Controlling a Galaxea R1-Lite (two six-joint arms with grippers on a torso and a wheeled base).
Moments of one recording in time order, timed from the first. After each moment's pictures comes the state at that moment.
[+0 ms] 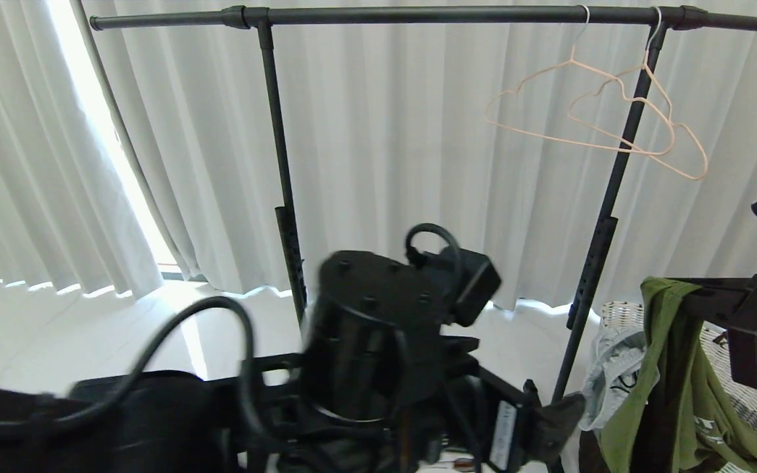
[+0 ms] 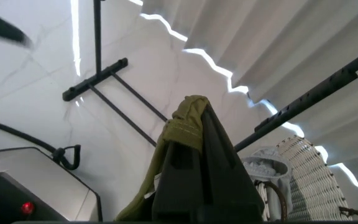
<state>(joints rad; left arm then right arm) -1.04 1.78 -0.97 -0.45 -0.01 -0.24 0.63 1.14 -0.84 0.05 -0.07 -0.20</state>
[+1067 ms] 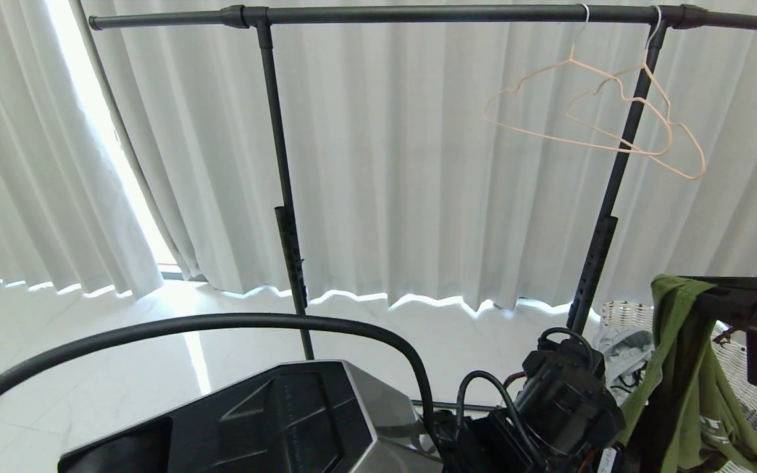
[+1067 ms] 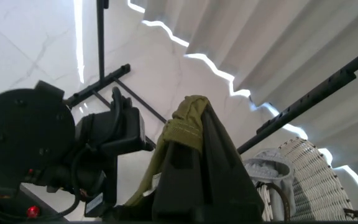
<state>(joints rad) -1.09 2.38 -1.40 -0.47 0.02 -0.27 0.63 1.10 -0.84 0.05 -0.06 -0.19</state>
